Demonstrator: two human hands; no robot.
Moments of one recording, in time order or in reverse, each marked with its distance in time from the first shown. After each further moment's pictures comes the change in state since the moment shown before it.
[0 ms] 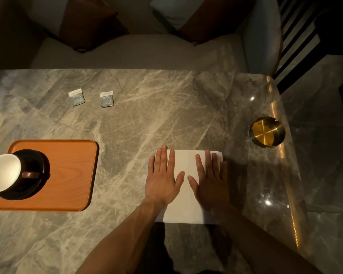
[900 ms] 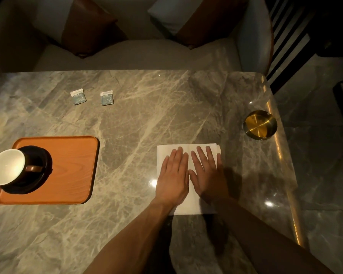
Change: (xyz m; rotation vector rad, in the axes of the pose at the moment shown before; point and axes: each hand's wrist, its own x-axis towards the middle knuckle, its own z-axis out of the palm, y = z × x) left_hand -0.027 0.034 -0.007 -0.166 0.099 0.189; right_hand -0.008 0.004 -0.006 0.015 0.085 -0.146
